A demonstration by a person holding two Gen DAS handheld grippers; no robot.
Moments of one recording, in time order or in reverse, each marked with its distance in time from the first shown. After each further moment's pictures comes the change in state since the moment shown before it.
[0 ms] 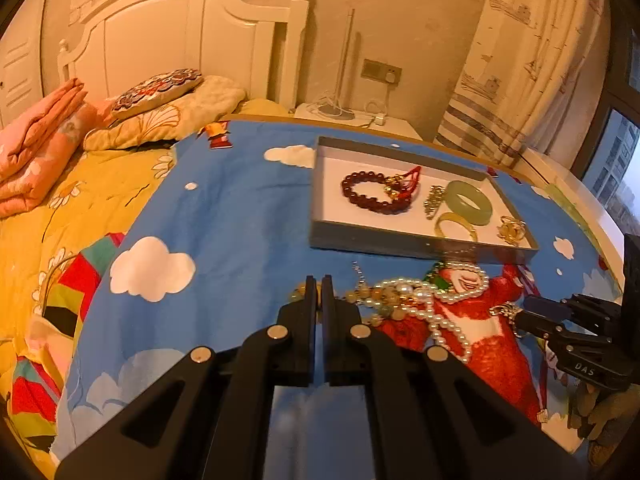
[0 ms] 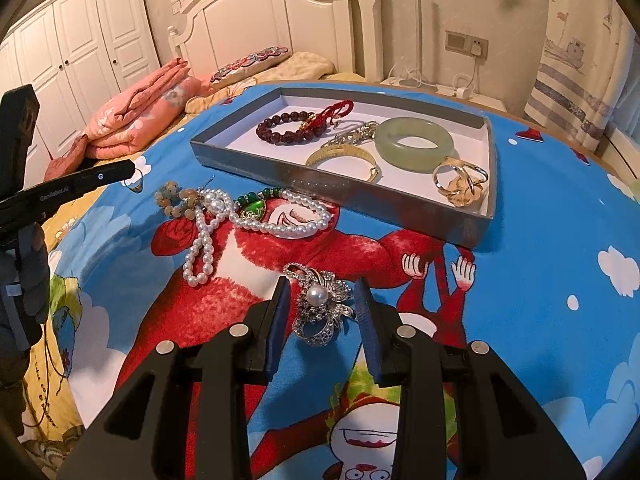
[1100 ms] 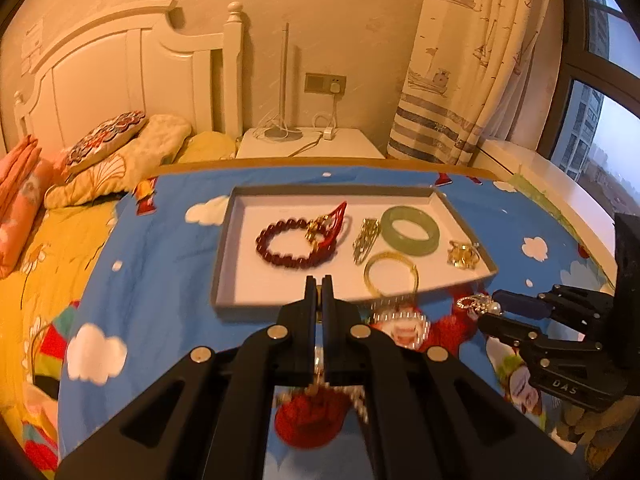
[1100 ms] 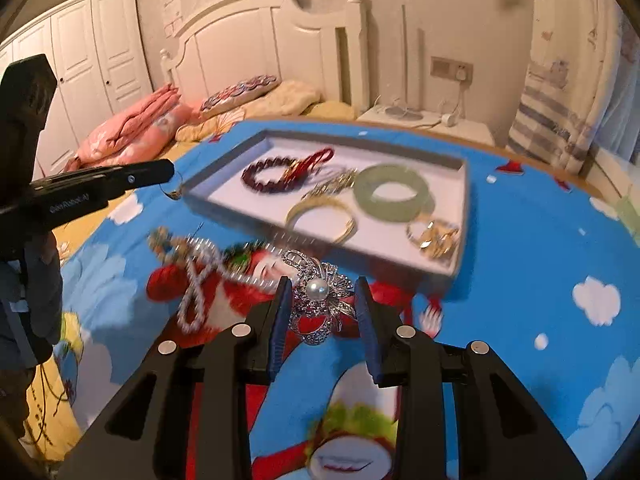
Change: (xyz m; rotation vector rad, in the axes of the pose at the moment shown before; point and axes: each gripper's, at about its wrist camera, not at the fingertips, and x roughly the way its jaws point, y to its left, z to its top) left arm 0.024 -0.074 0.052 0.156 -0.043 -0.091; right arm -0.013 -0.016 0.032 0.023 -0.101 -0.049
